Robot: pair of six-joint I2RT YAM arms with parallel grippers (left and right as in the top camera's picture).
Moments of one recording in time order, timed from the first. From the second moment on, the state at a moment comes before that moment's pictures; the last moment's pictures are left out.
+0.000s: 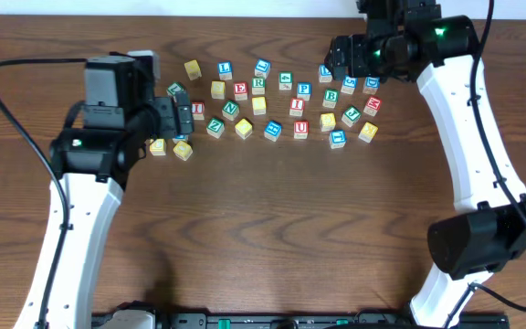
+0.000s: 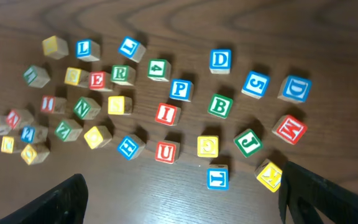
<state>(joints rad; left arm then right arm) -0.10 1.34 1.30 -0.76 0.05 -0.15 0.21 1.95 2.05 -1.11 -0.19 0.17</state>
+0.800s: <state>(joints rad) -0.25 1.77 1.60 -0.81 -0.01 -0.18 0.20 2.03 2.05 -1.20 -0.17 0.23</state>
